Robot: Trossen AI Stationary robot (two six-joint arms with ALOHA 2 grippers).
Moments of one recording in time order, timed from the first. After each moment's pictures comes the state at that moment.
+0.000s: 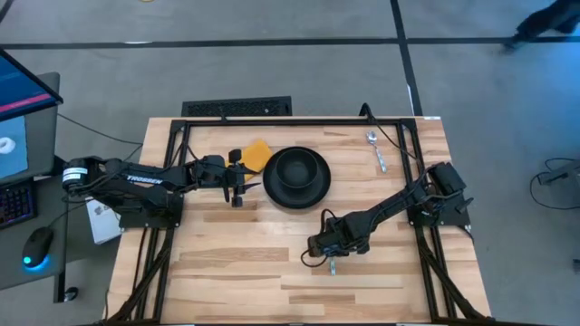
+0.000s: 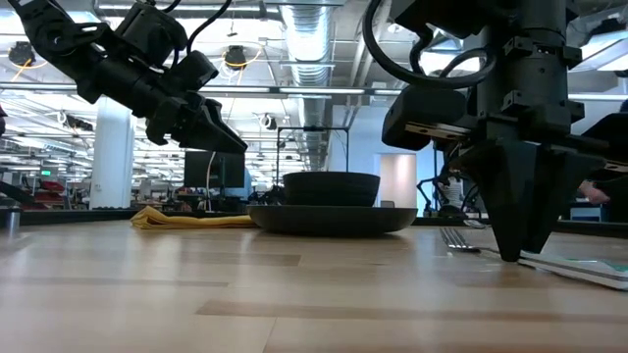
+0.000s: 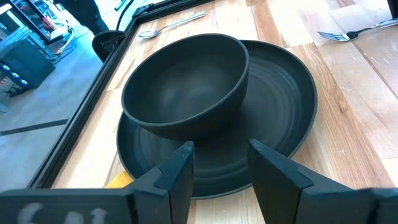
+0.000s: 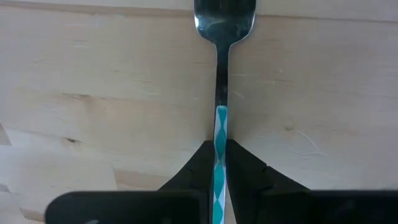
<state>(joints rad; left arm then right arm) 0.25 1.18 0.35 0.41 0.02 0.36 0.39 1.89 1.11 -0.58 -0.11 1.85</state>
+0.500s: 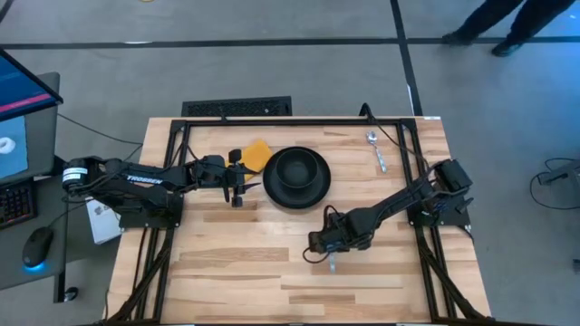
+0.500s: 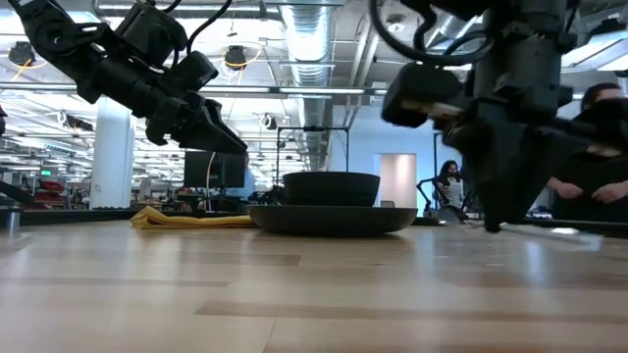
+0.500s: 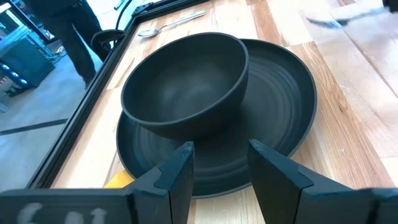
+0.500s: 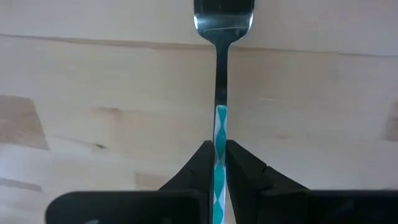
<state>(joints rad) 0.25 1.18 0.35 0.41 0.02 0.36 0.38 1.81 1.11 -0.64 -0.05 1.86</state>
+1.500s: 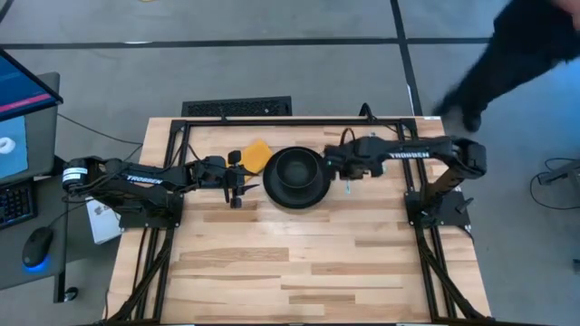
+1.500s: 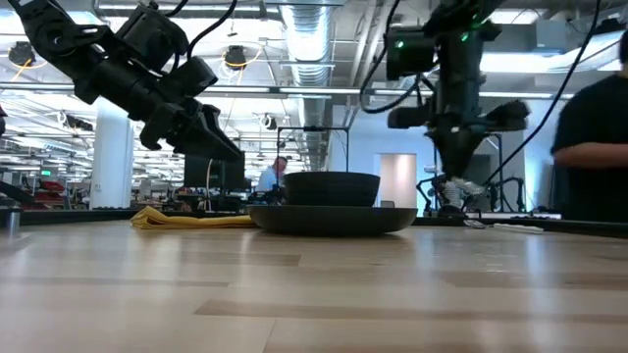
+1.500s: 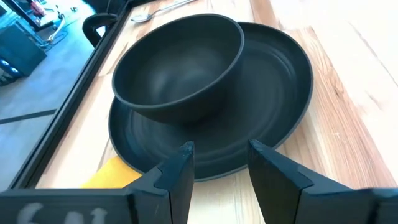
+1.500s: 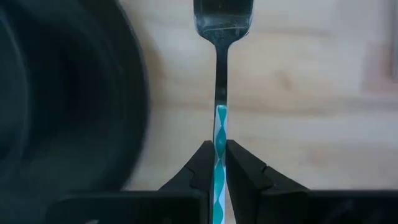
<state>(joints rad) 0.25 1.18 0.35 0.35 0.02 0.35 -0.24 1.61 1.11 -0.98 0.14 1.21</state>
